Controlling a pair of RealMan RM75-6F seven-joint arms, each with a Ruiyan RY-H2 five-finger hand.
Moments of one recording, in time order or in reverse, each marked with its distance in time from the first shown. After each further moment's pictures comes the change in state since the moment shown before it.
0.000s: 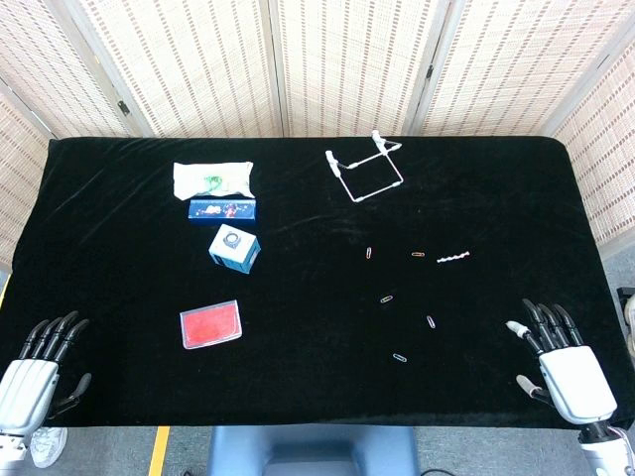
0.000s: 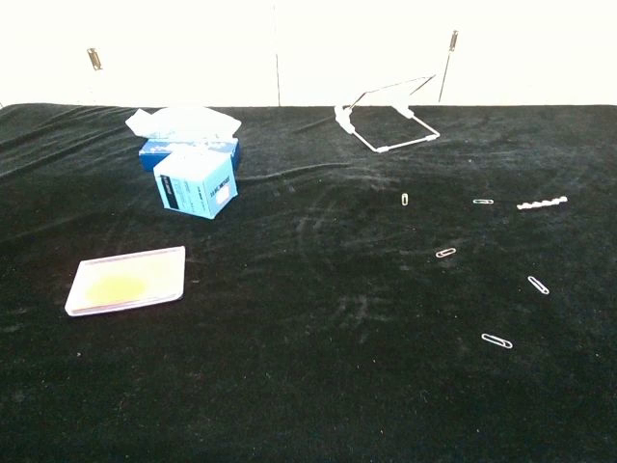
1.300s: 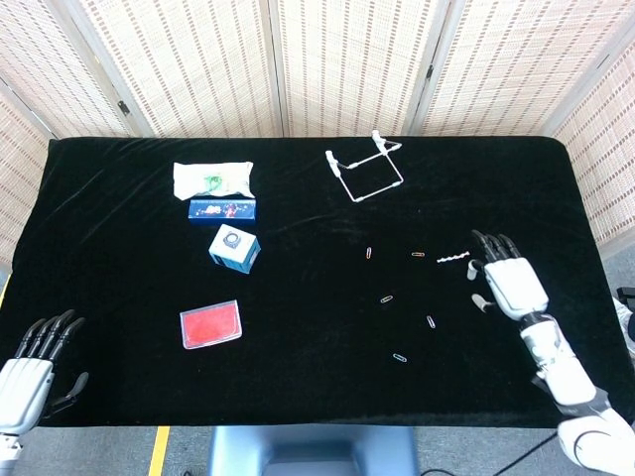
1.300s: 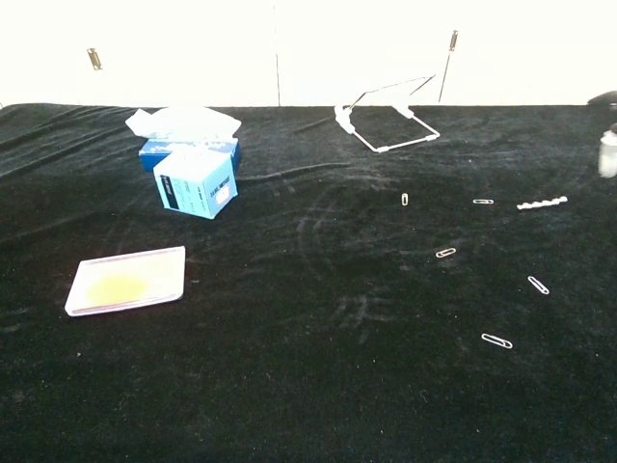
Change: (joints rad) left arm -0.004 0.020 0.000 0.005 0.000 0.001 -0.064; right arm 0.414 -0.118 0.215 0.145 0.369 -0.555 0.004
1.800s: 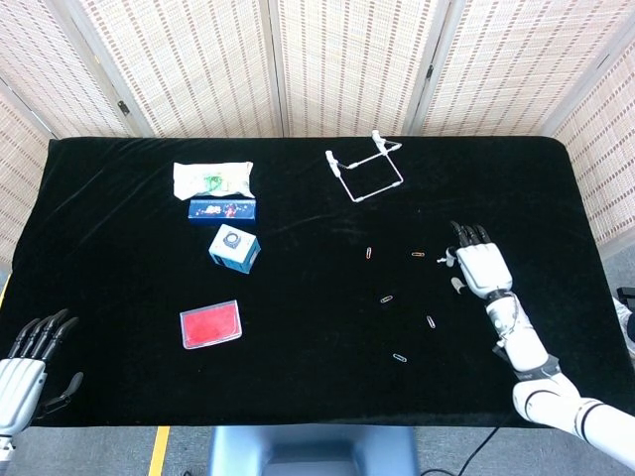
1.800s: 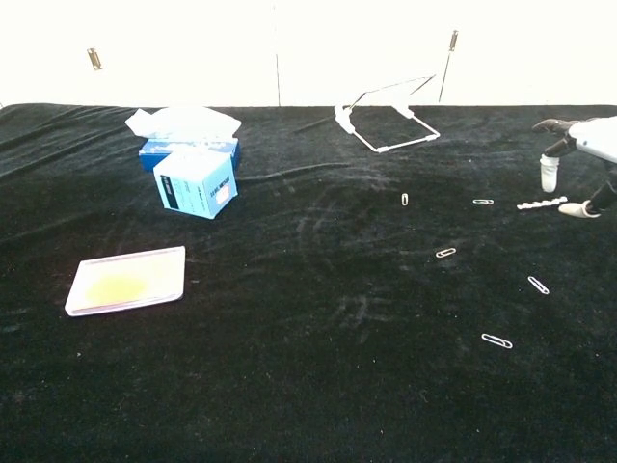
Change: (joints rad) left arm 0.000 0.017 0.002 0.010 0.003 0.004 -0.050; right arm 0.136 -0.194 0.033 0.228 0.154 -0.125 -0.113
